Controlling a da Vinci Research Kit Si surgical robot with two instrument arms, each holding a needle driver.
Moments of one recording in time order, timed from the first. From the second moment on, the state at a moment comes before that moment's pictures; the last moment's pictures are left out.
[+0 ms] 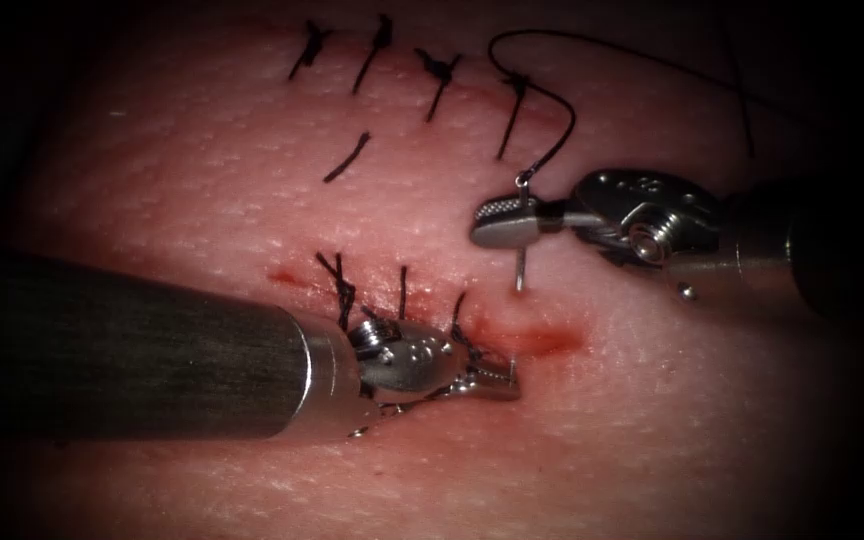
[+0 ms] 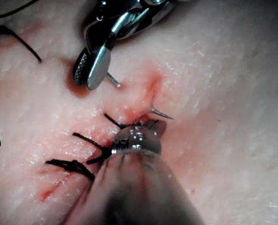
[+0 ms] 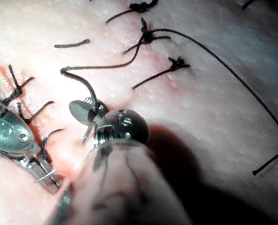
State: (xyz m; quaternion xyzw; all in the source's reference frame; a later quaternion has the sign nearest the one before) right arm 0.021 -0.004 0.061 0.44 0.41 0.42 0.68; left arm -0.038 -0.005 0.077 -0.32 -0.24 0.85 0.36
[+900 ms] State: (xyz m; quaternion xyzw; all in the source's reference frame) right arm 0.022 -0.004 0.061 0.33 0.50 0.54 0.59; left arm -0.038 -0.005 0.076 -0.32 -0.24 0.84 0.36
